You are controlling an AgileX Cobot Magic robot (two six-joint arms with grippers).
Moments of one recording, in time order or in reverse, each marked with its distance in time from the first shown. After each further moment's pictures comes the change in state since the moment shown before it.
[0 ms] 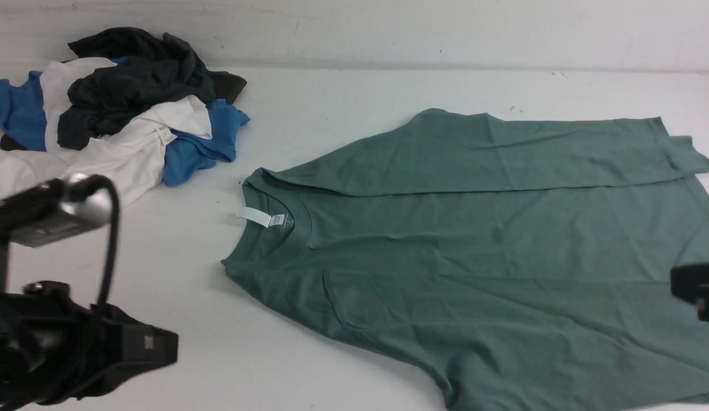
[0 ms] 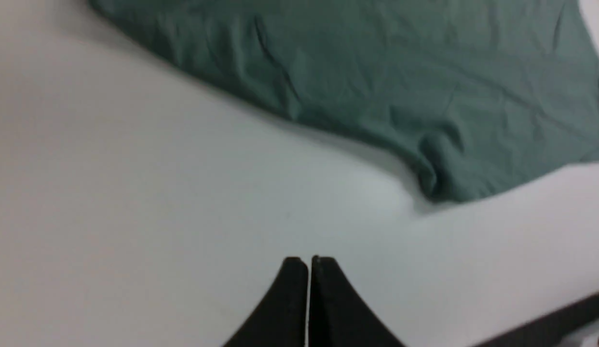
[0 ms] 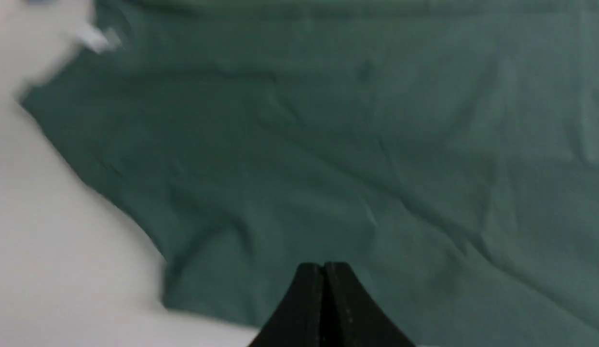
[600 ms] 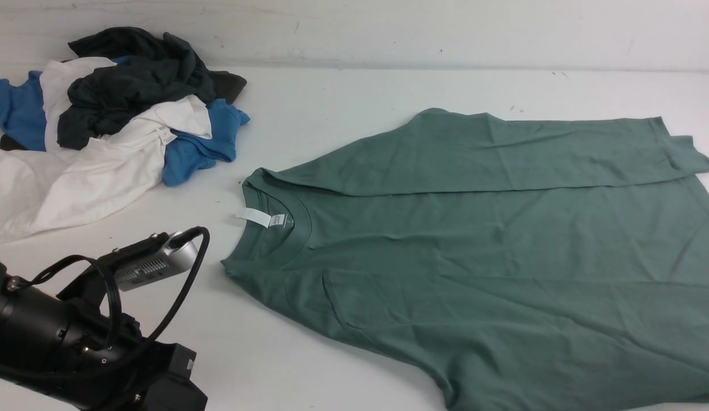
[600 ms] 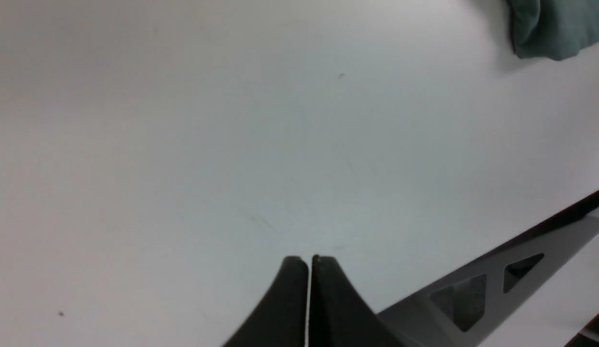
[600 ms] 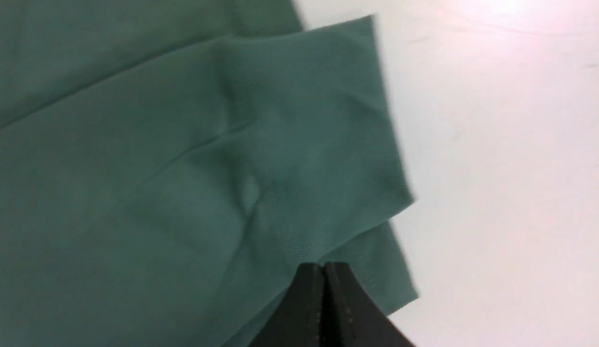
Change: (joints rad) right arm -0.597 0.613 -0.203 -0.309 -0.030 0.270; left arm 0.000 0.338 -0.015 0.005 0.060 0.112
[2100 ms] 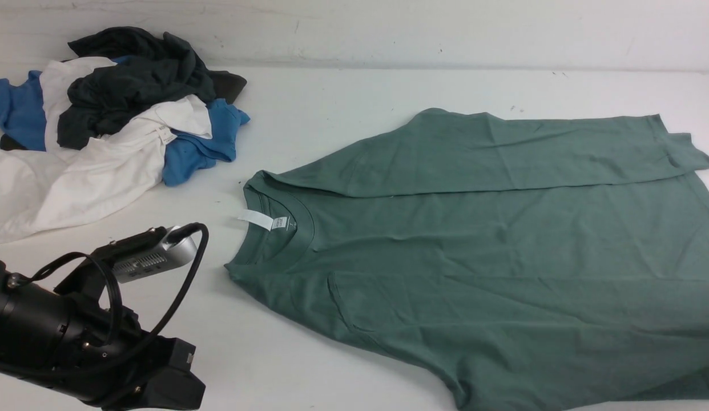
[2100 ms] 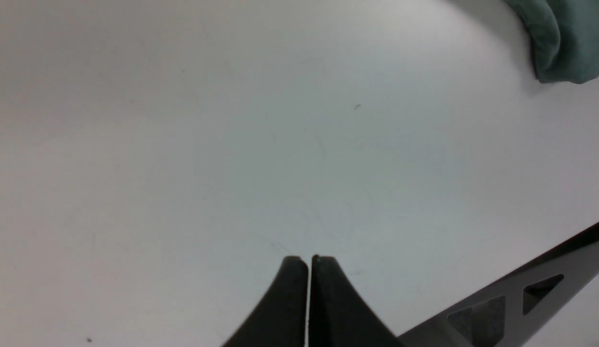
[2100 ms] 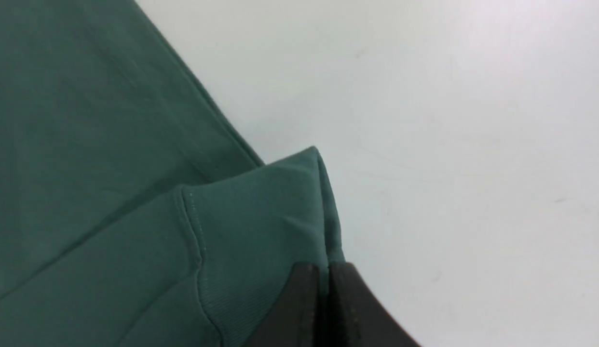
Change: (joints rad) right arm -0.050 0.146 -0.251 0.094 0.048 -0.050; left arm 0.000 0.000 0.000 -0.001 -0.045 0.021
